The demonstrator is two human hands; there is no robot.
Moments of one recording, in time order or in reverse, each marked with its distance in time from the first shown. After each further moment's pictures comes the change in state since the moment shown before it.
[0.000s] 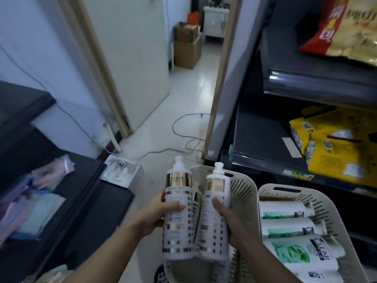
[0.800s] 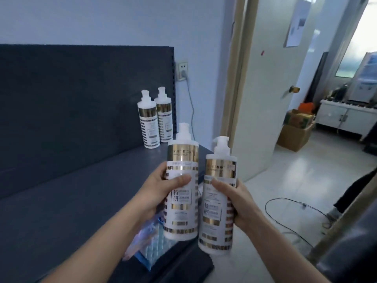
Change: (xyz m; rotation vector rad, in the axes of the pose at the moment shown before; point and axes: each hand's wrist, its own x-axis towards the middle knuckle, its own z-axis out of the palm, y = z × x) left_hand -0.294 0.123 -0.252 -0.142 0.716 0.671; right_hand -0.043 -0.103 0.446 -0.245 -0.715 -0.415
